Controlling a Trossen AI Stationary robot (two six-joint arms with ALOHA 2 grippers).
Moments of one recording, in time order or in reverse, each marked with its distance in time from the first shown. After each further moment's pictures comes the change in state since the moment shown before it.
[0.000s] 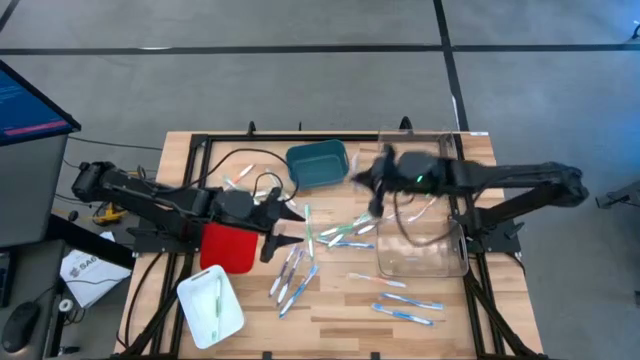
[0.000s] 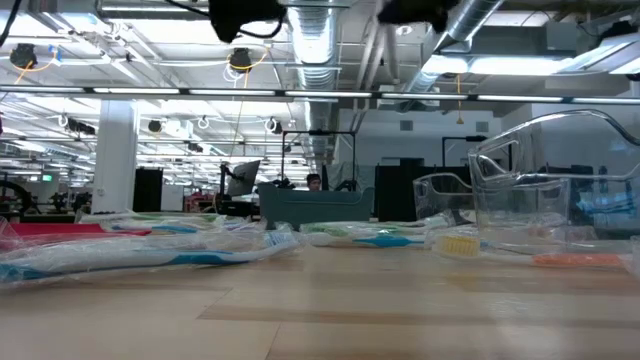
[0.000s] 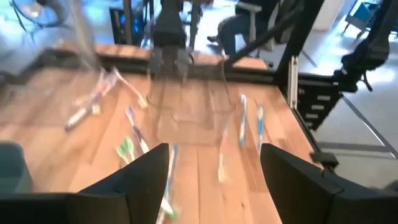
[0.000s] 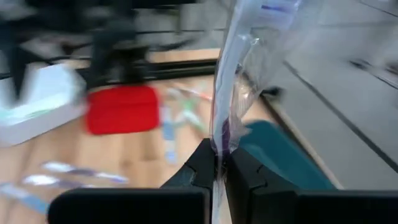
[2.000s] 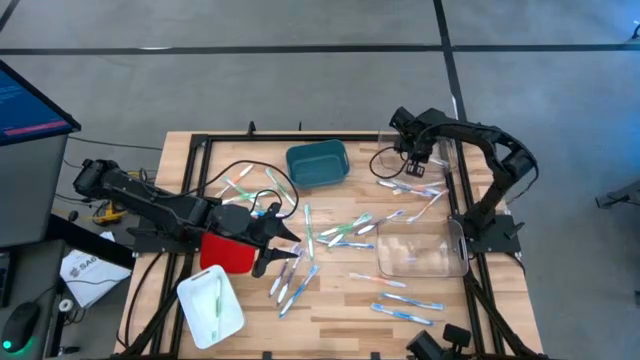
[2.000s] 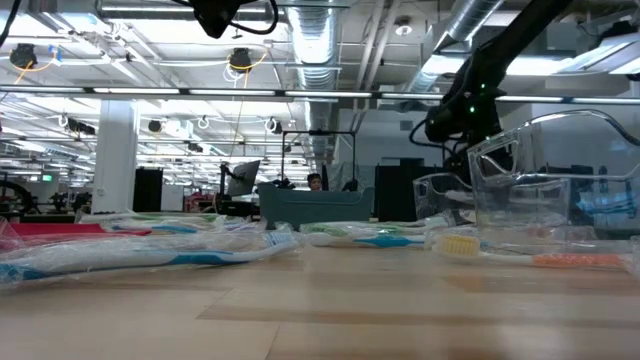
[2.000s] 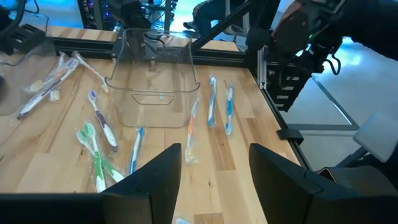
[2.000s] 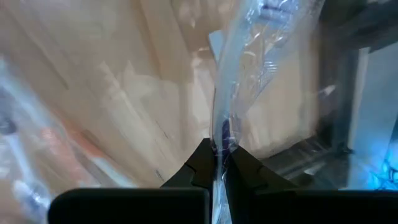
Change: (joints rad) left arm -0.100 0.000 -0.017 -0.010 0.002 -0.030; right arm -0.853 0.526 0.001 -0.657 0.047 -0.573
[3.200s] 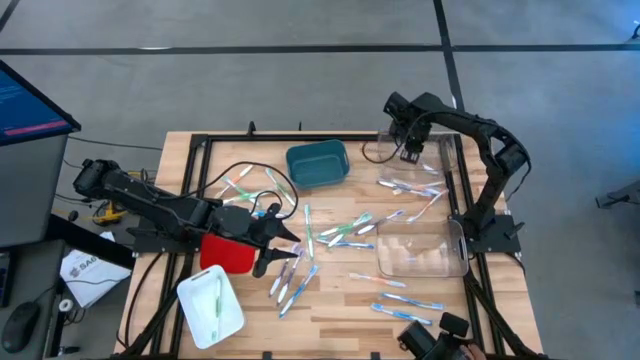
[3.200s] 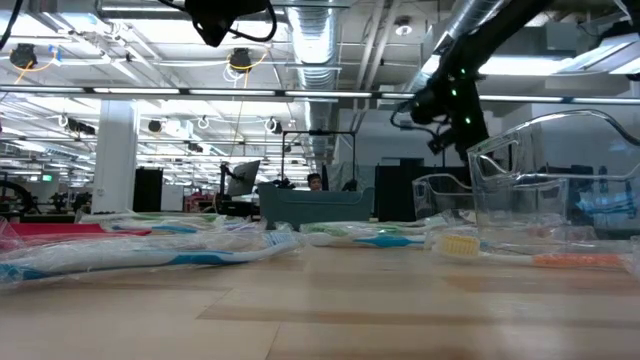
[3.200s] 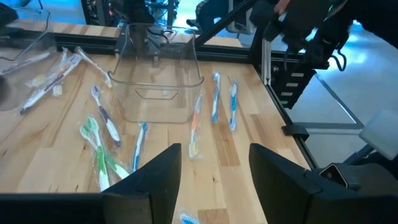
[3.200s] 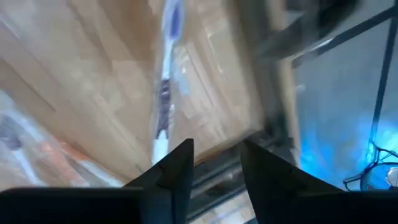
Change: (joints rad) left arm 0.002 0.001 -0.035 0.029 -0.010 0.002; right arm 0.017 0.061 0.269 -0.176 0.055 0.087
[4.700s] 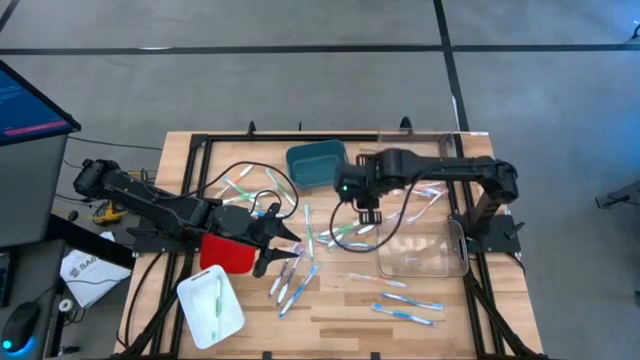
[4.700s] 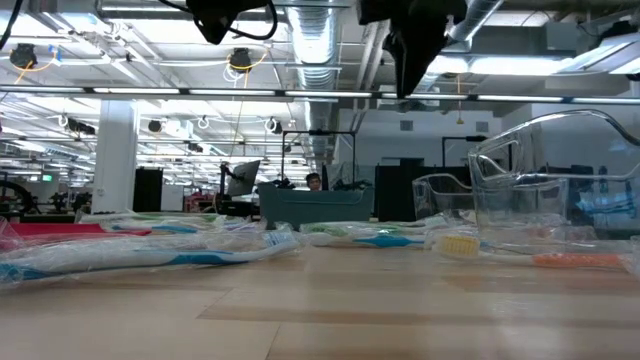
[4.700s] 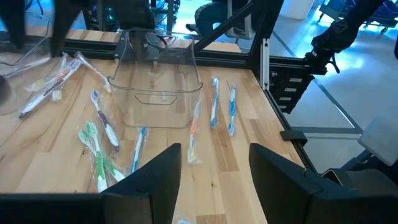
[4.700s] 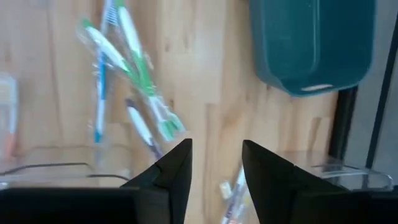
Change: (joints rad) left arm -0.001 -0.001 0.000 0.019 -0.002 -0.003; right arm 0.853 -0.002 0.375 -0.179 -0.124 0.332
